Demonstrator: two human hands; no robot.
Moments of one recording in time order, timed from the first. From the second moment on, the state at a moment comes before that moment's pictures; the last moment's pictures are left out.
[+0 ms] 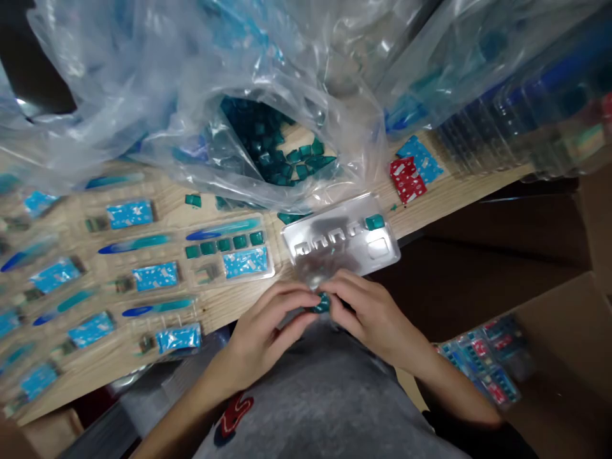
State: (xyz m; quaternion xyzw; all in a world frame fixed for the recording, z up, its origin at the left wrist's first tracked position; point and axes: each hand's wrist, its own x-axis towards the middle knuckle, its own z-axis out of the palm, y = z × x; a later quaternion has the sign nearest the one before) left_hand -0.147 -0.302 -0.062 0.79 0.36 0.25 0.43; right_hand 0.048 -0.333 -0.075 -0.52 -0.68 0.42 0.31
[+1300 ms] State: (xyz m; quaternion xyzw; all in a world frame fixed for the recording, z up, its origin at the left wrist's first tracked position) left_hand -0.138 -0.272 -0.084 0.84 0.43 0.26 0.22; right_hand 0.098 -0.298 -0.077 -0.56 -0.17 0.55 0.60
